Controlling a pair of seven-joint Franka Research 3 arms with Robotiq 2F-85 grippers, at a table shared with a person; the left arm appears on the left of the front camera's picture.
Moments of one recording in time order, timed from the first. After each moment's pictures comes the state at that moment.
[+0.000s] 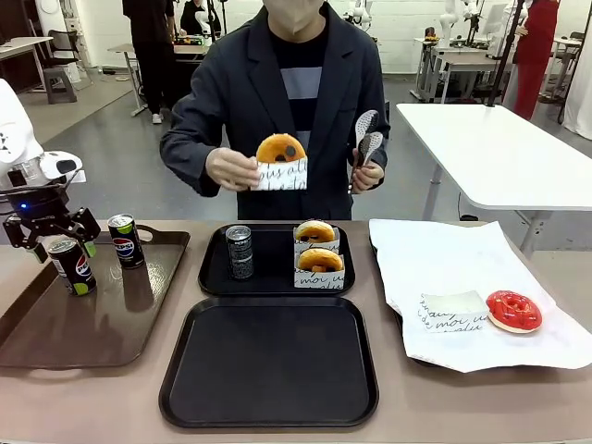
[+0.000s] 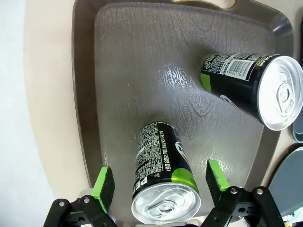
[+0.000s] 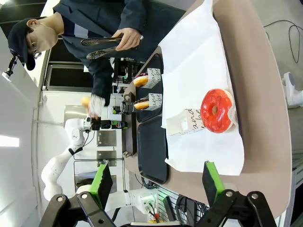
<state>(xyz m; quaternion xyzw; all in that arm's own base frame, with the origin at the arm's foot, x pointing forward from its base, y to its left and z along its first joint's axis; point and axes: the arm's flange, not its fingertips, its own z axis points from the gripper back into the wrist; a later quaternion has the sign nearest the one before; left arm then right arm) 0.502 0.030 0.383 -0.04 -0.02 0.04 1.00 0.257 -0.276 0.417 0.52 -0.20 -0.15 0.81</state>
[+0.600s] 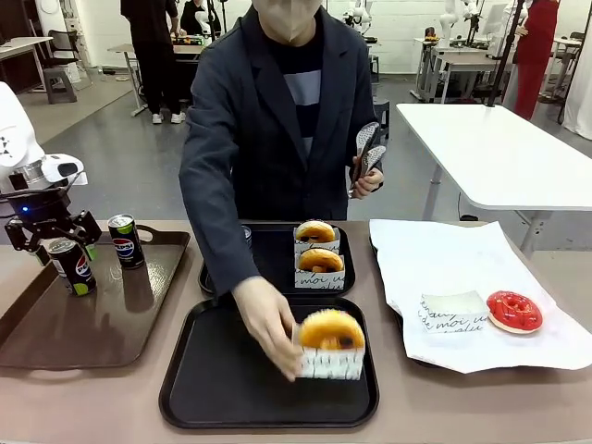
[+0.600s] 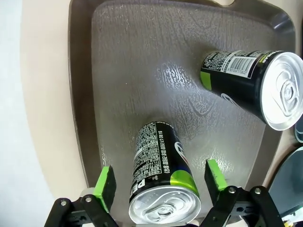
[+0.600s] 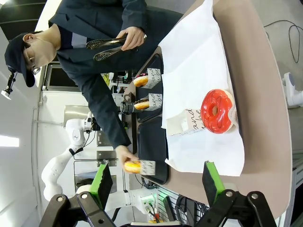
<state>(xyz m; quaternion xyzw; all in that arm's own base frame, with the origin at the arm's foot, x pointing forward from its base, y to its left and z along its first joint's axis) 0.499 0.028 0.378 -0.04 -0.02 0.04 1.00 0.257 -0.276 0.417 0.52 -0.20 -0.15 0.81</state>
